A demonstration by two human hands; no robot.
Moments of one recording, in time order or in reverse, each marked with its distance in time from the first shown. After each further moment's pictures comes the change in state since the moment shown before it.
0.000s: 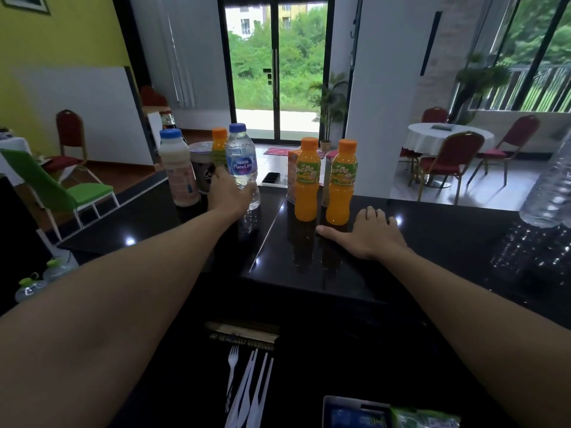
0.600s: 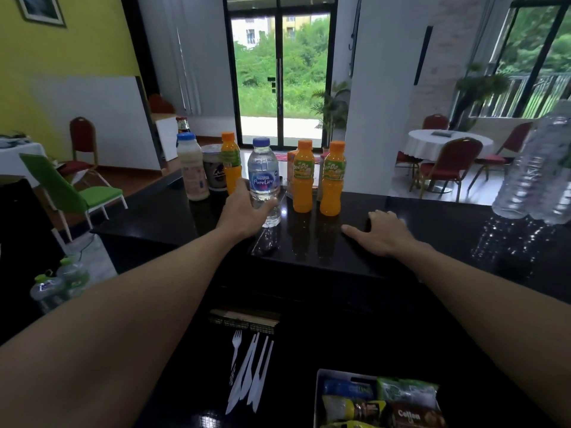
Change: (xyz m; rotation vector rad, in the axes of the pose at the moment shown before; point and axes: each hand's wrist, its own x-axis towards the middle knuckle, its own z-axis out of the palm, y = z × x) left_hand -0.090 0.016 -0.033 -0.143 -0.194 0.182; right_hand -0.037 0.048 -0.009 0.066 0.048 -0.086
